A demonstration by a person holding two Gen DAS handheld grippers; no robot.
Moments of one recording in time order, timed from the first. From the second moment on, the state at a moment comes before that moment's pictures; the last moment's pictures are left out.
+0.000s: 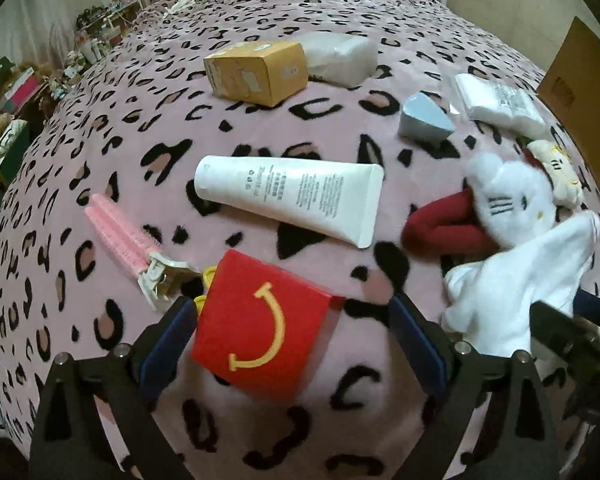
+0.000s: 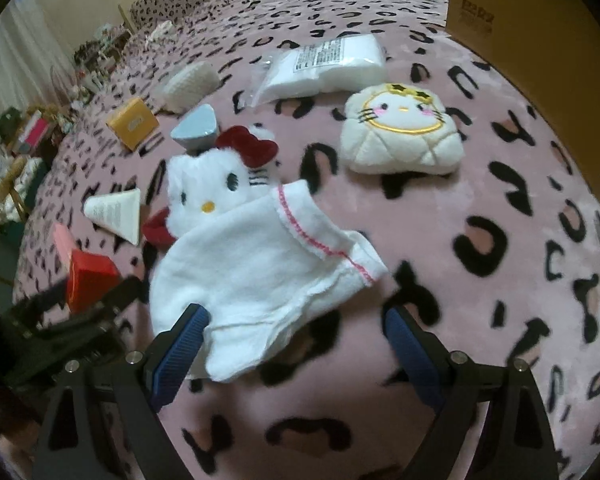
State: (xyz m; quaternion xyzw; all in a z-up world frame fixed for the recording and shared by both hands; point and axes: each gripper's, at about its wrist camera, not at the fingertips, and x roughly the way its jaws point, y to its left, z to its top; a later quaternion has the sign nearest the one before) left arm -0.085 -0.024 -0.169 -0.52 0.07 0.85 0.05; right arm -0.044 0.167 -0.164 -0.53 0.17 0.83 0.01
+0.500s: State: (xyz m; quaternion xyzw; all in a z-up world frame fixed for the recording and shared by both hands) left arm -0.070 -0.049 -0.168 -0.52 0.00 0.85 0.03; right arm -0.041 0.150 -0.163 -0.51 0.19 0.84 -0.03
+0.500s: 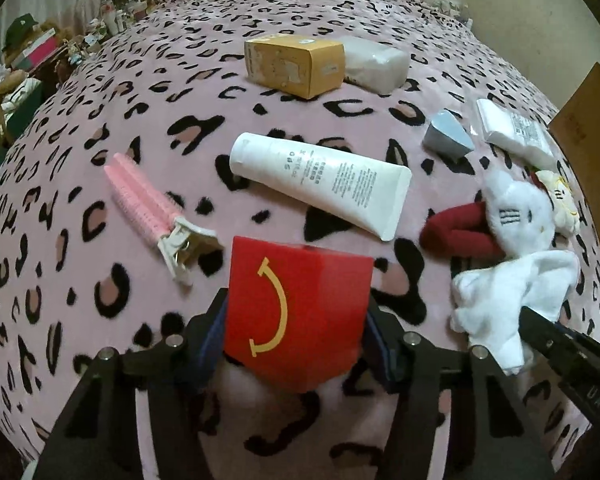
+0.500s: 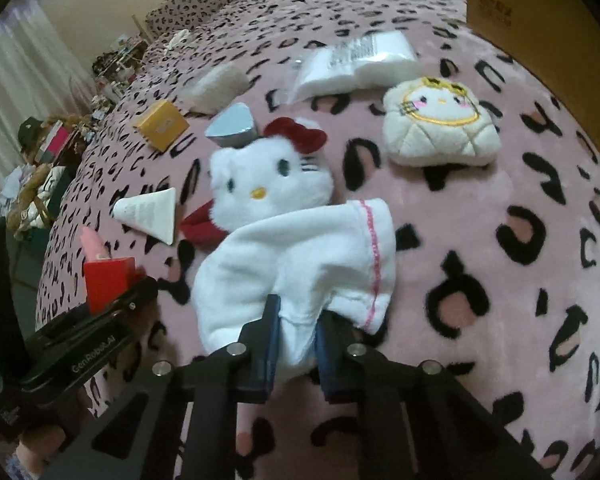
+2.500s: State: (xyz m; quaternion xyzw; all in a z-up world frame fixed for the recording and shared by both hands) left arm 0.010 -0.017 -0.001 -0.45 0.00 0.89 0.01; right arm 0.038 0.153 -0.003 -0.39 0.10 0.91 -0.04
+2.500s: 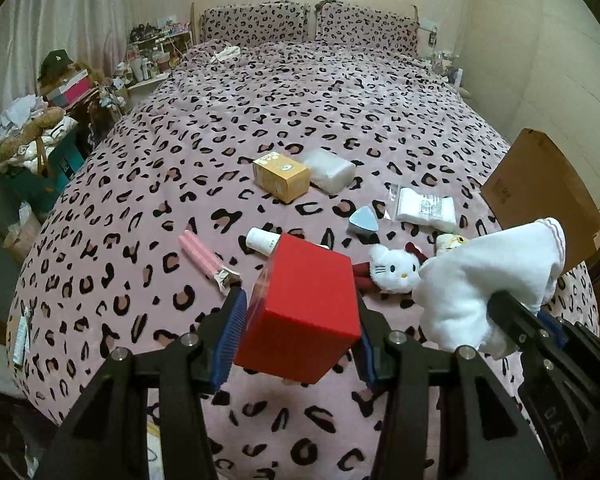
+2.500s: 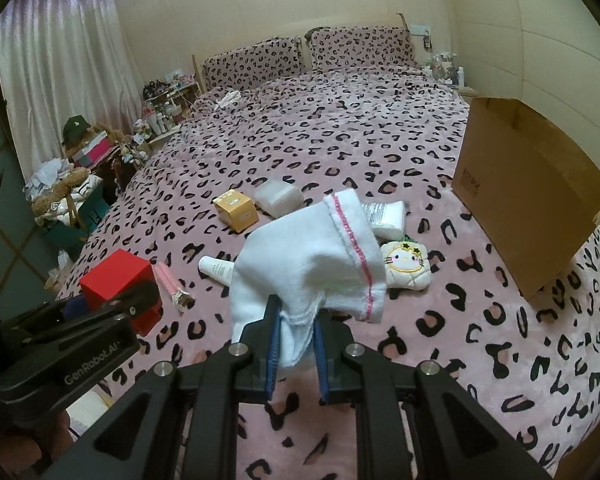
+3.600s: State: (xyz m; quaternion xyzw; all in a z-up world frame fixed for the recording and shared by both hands) left arm 0.015 0.038 0.008 -0.45 0.01 0.89 0.06; right arm 0.062 0.210 0.011 -0.38 0.11 0.92 0.01
